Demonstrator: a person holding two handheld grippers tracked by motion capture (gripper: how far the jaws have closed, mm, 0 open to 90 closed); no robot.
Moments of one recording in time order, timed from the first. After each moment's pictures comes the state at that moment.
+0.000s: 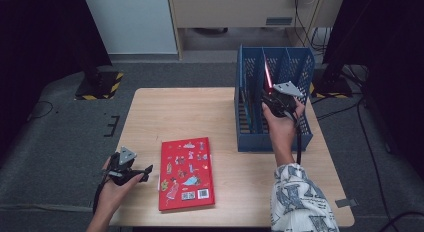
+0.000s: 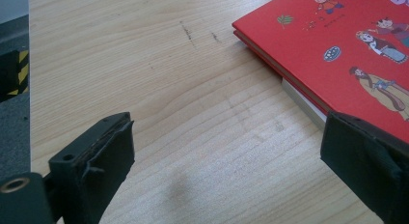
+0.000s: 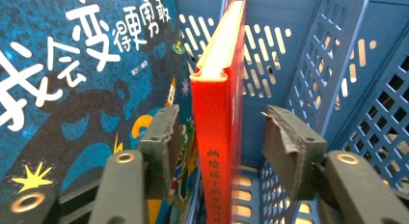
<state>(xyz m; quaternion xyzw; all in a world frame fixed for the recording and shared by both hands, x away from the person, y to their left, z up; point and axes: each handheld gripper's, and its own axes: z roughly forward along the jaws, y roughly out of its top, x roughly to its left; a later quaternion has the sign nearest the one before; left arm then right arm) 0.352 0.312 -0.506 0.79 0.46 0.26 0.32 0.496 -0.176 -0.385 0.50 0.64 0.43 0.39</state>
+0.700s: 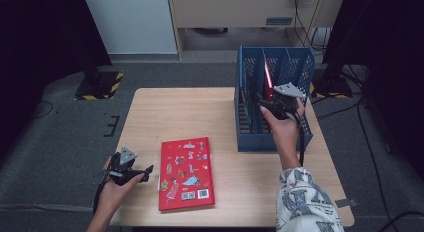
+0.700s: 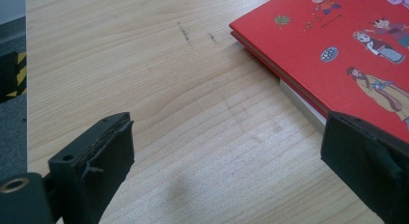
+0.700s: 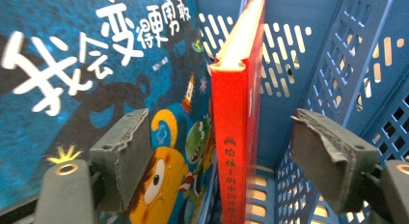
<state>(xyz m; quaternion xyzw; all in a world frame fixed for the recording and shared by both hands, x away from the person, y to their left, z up) 0.353 0.310 -0.506 0.79 0.46 0.25 0.32 0.491 -0.180 -0.386 0.48 0.66 0.45 0.37</state>
